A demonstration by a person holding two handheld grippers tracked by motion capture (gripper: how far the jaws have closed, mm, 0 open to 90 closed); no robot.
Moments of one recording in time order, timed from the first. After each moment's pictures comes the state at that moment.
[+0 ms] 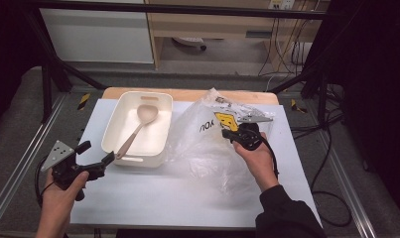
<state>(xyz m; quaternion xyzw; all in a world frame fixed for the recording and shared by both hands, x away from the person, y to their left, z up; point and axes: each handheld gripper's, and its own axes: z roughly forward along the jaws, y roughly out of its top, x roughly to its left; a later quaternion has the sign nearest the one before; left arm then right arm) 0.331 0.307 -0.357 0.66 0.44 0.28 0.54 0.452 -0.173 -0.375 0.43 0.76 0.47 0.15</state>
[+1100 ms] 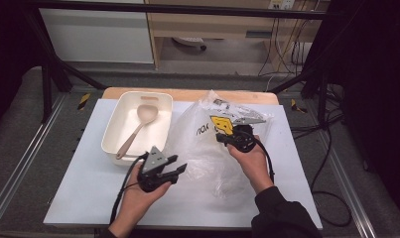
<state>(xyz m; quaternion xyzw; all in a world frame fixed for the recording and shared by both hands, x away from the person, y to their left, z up) 0.346 0.117 -0.391 0.79 0.33 0.18 0.49 0.450 -0.157 -0.382 0.44 0.76 0.46 0.12</state>
